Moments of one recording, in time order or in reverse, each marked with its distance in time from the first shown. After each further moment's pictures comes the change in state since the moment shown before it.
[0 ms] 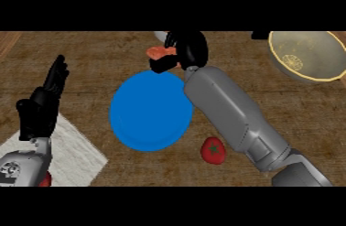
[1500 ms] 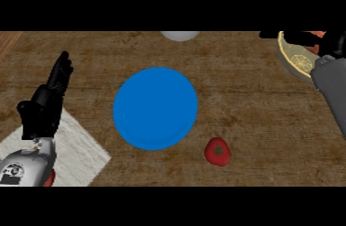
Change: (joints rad) left arm -0.011 -0.044 0.004 -0.056 -0.045 -0.025 0.026; right arm 0.232 -0.520 -0.299 -0.001 0.146 -0.251 -0.097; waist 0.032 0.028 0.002
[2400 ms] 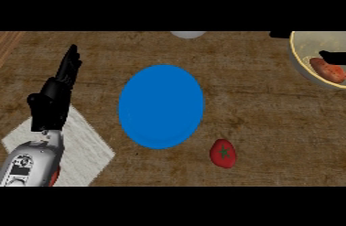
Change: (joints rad) left arm -0.061 -0.029 -0.009 0.030 -0.015 -0.013 -0.001; right arm -0.007 -0.115 -0.278 0.337 -0.194 0.108 -0.398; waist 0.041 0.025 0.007
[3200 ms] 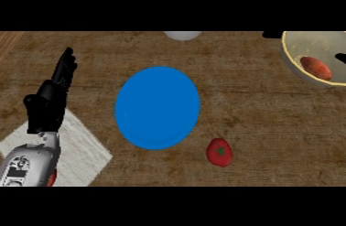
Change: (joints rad) left arm 0.021 0.000 0.029 0.010 -0.003 -0.008 -0.011; right arm 0.074 -0.050 -0.274 0.023 -0.262 0.181 -0.391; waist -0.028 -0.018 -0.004
